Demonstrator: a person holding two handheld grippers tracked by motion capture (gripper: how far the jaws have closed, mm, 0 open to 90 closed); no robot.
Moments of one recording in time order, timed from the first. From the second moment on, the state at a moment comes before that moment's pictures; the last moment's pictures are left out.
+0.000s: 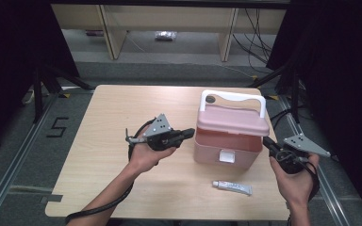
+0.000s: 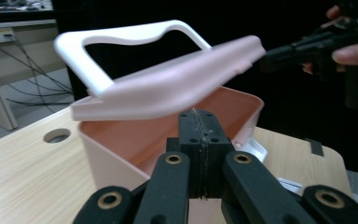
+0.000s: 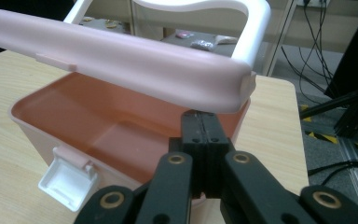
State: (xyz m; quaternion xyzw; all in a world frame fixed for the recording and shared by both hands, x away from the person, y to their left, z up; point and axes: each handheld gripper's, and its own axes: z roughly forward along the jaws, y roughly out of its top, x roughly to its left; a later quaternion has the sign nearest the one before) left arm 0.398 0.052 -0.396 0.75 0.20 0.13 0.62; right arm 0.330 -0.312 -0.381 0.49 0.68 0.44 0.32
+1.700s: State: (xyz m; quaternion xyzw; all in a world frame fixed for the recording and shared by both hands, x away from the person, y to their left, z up) left arm 0.390 -0.047 -0.462 0.78 0.09 0.11 0.61; right arm 0.354 -0.310 -0.356 0.47 0.67 0.45 0.35
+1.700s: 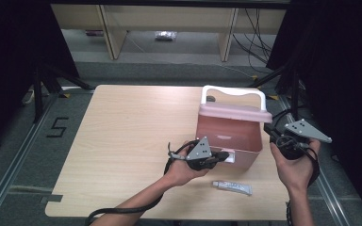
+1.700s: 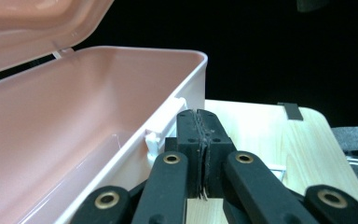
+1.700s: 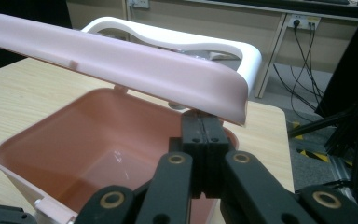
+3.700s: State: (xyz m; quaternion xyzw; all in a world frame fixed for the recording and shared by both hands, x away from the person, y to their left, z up) left arm 0.386 -0.051 -0.469 0.78 0.10 0.12 0.60; right arm 0.394 -0.297 -0.337 0.47 0.63 0.47 0.39
